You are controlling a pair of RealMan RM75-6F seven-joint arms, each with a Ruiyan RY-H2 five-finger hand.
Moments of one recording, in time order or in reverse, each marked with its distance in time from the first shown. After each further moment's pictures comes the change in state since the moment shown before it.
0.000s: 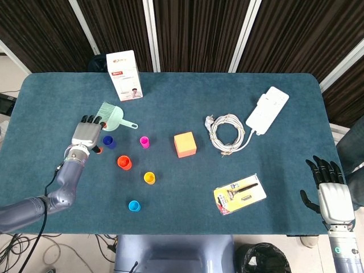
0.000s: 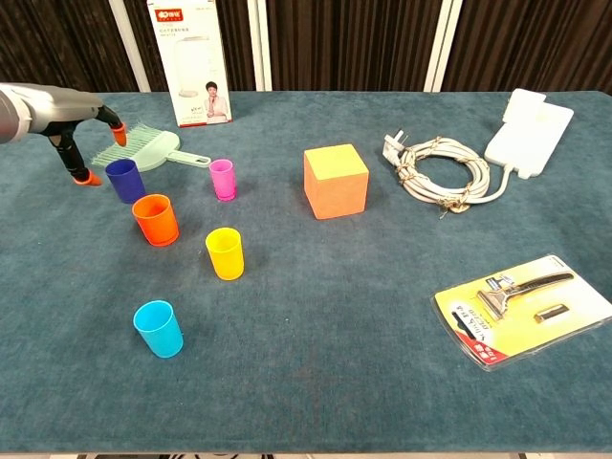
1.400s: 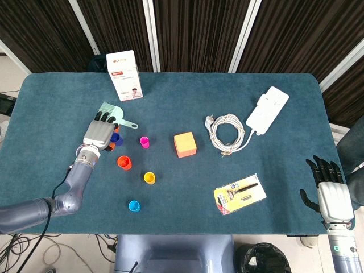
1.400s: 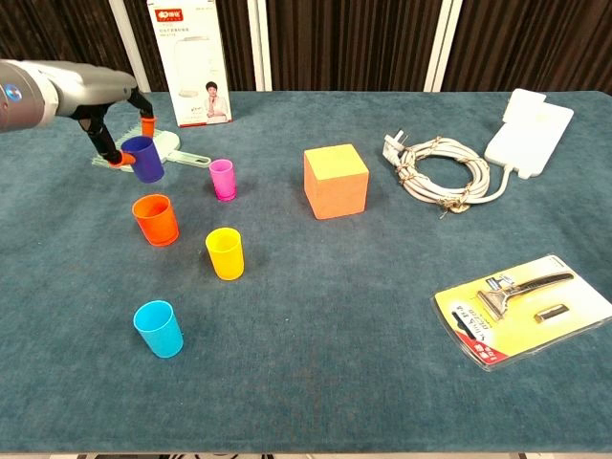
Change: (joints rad) left arm -0.034 0.060 -0.007 -0.196 0.080 0.102 0.005; right arm 0.007 -0.016 0.005 0.016 0.019 -0.015 0.004
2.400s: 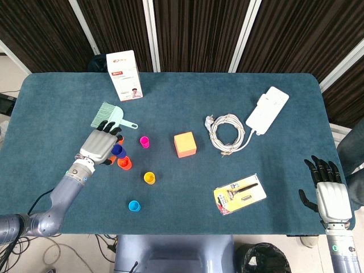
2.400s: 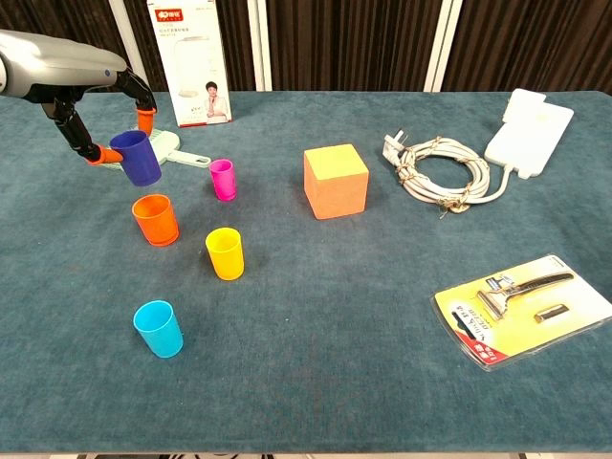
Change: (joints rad) left arm 0.026 0.215 0.062 -0.353 0.119 0.047 -0.018; right arm 0.002 -0.006 0.000 0.002 -0.001 0.003 -0.010
